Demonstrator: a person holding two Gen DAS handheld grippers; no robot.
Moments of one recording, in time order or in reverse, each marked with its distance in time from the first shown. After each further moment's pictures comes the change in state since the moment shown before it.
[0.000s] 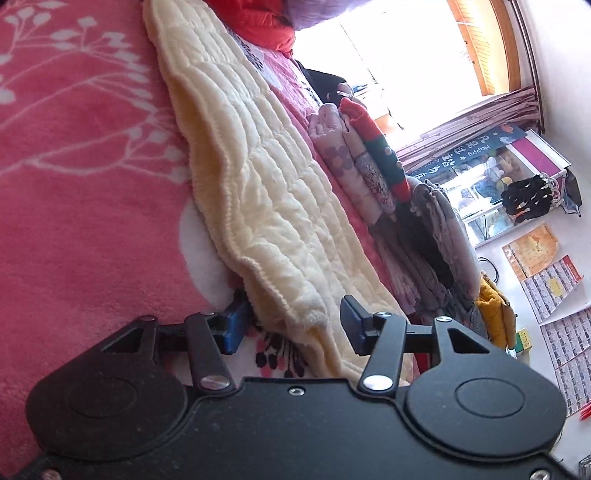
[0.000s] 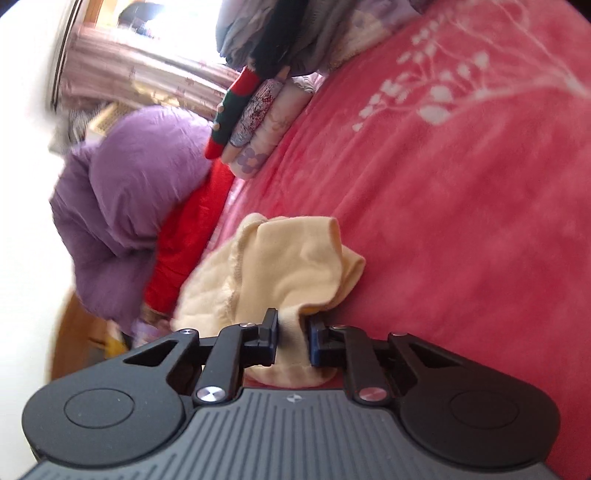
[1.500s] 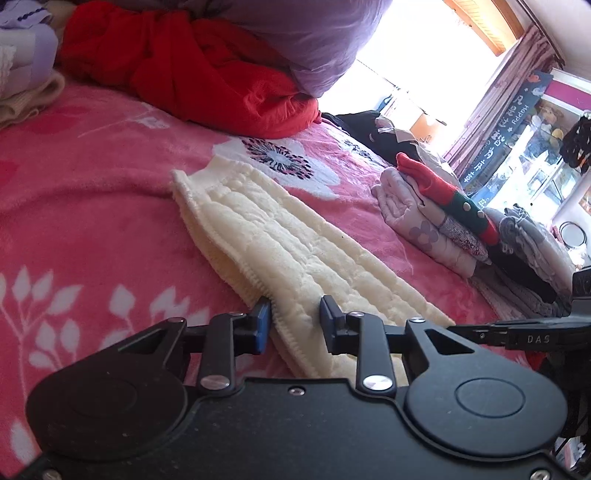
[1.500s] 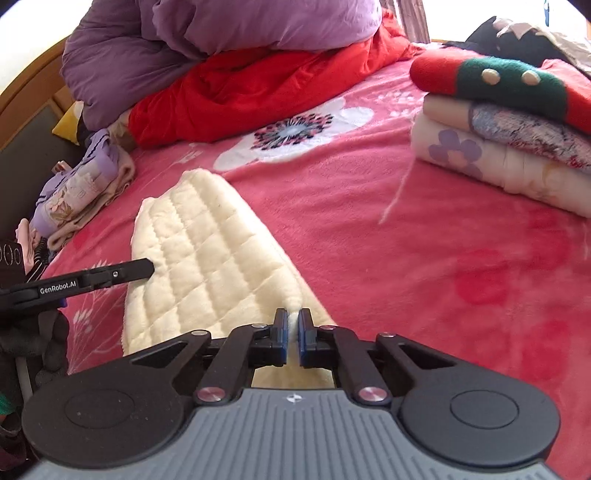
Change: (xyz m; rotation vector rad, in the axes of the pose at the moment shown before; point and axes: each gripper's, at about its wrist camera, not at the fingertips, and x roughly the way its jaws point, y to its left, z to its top) left arm 0.006 -0.001 0.113 0.385 -0.139 0.309; right arm 0.228 0.186 0.039 -0.854 0.423 -0.266
